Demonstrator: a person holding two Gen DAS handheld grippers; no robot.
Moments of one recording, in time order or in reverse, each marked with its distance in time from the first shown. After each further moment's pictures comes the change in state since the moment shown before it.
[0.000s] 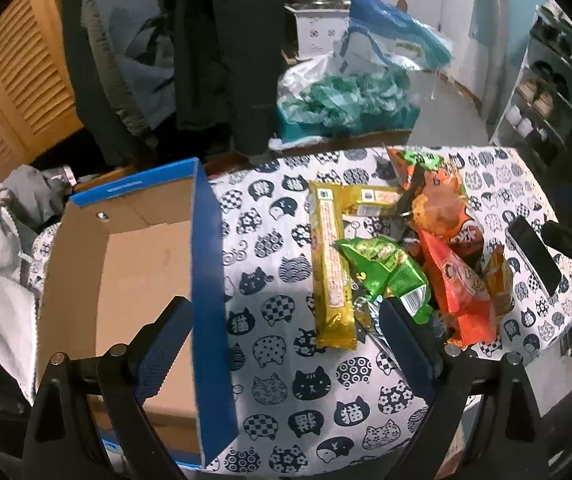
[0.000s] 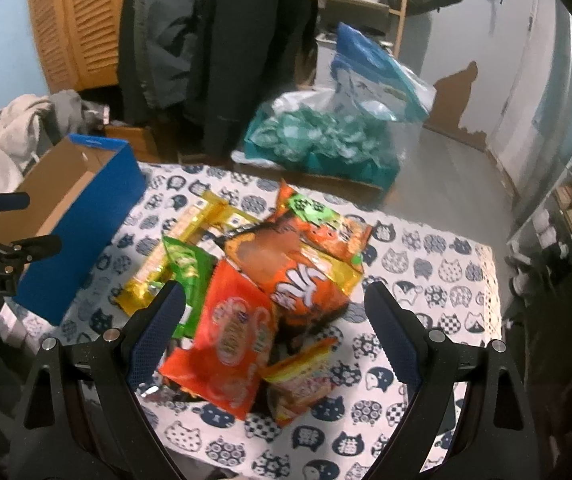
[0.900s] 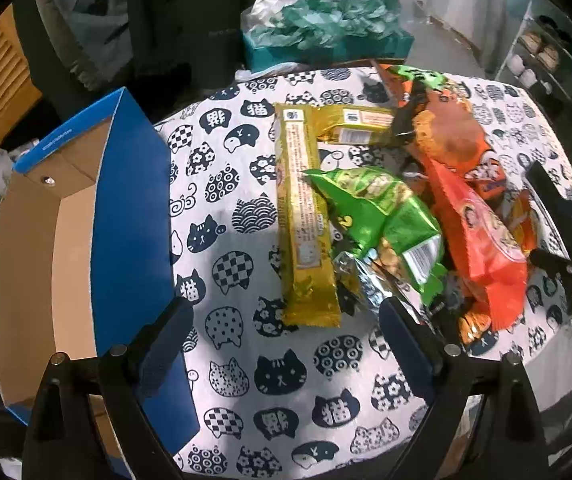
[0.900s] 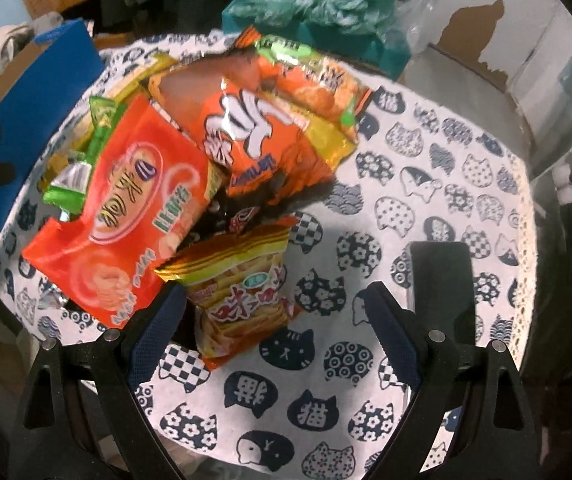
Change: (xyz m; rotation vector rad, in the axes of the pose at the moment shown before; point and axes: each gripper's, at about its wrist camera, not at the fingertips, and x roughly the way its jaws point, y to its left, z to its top) left arm 0.075 -0.032 -0.012 0.044 0.198 -0.010; right arm 0.095 -0.042 -0.074 -0.043 0.317 0.041
